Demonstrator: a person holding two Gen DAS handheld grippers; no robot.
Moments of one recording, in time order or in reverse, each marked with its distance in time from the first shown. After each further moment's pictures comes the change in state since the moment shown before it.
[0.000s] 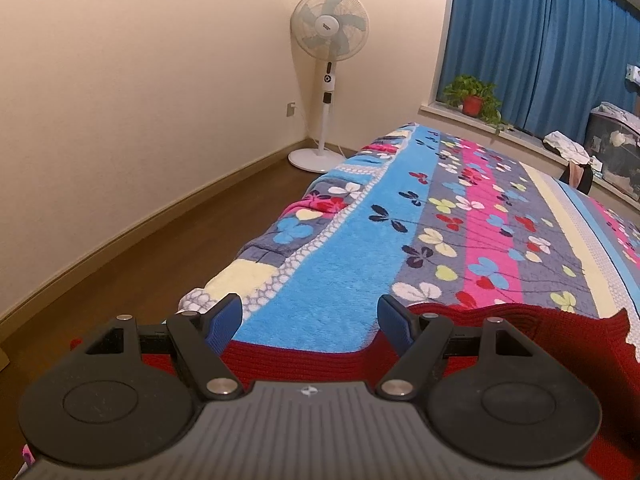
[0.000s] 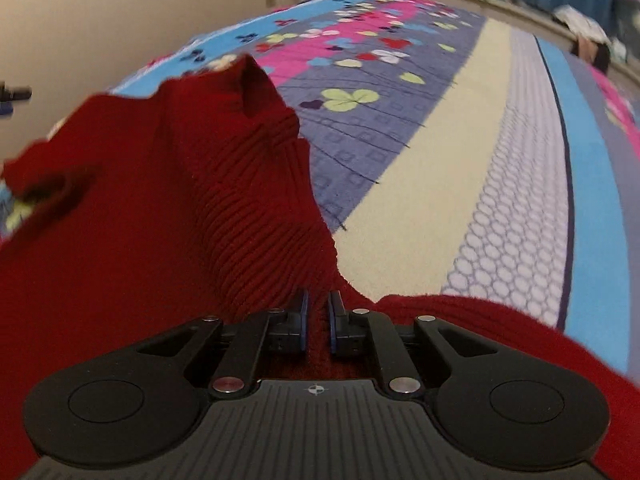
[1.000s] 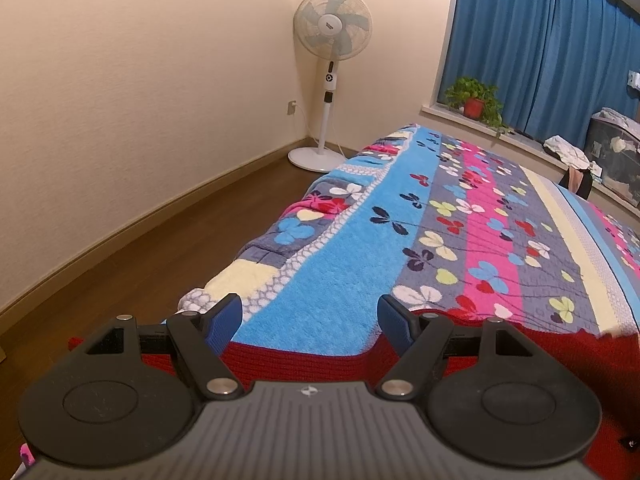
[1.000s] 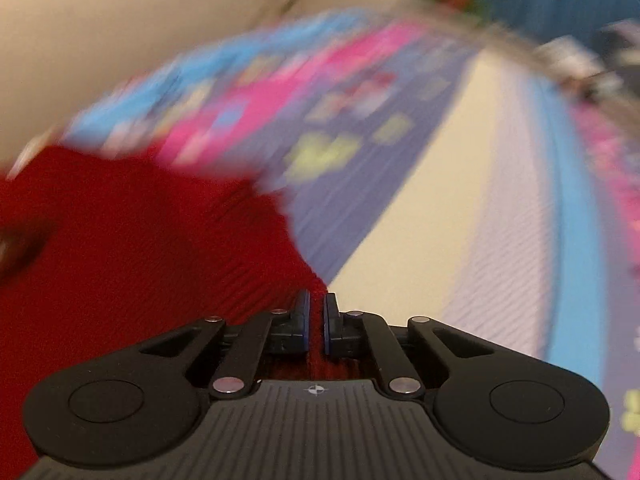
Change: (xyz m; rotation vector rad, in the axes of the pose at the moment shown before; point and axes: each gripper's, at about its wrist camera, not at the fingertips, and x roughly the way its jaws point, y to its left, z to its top) left arm 0.001 0.003 0.002 -0.017 0.001 -0.009; right arm 0.014 -0.029 0.056 0.085 -0.242 -0.238
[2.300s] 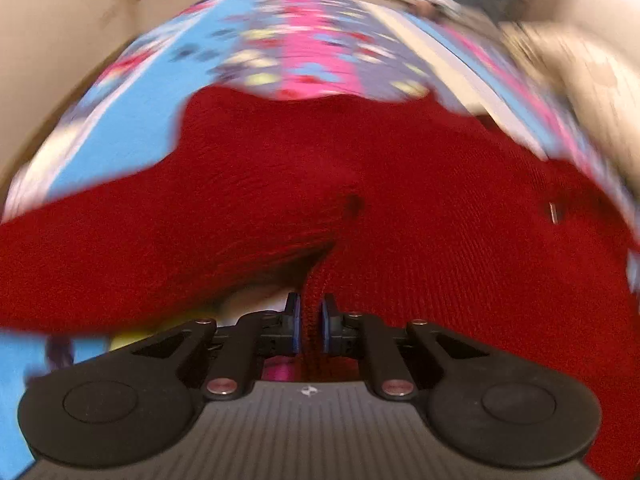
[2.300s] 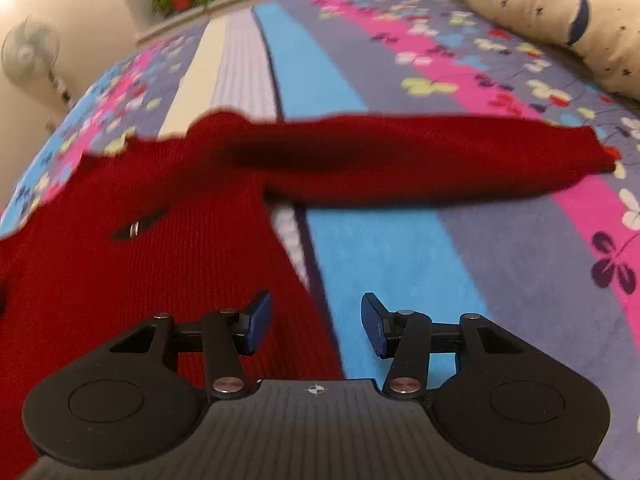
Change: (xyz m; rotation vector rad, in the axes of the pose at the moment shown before) left arm 0.012 -0.046 -0.114 0.290 0.397 -0.390; right arm -0.148 -0.052 -0.216 0.568 0.226 -0.174
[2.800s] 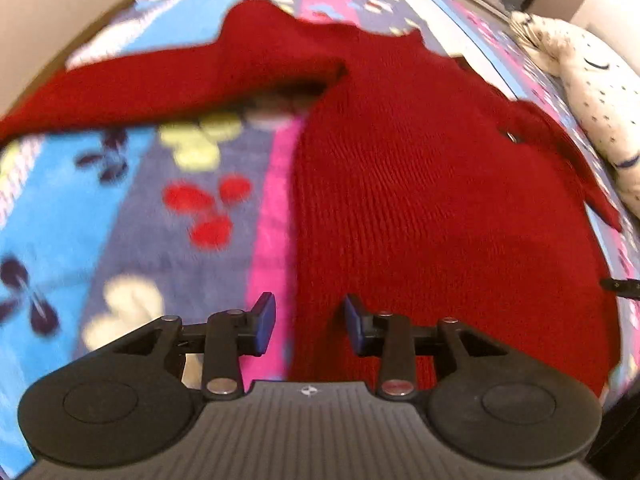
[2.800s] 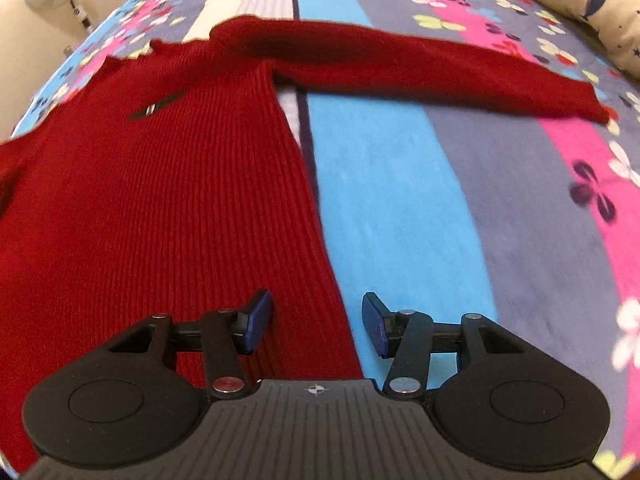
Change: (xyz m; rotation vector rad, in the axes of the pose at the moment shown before) left arm -0.074 -0.008 -0.105 -0.034 0.162 -0.059; right arm -0.046 -0.026 -0.064 -0.075 0.153 0.029
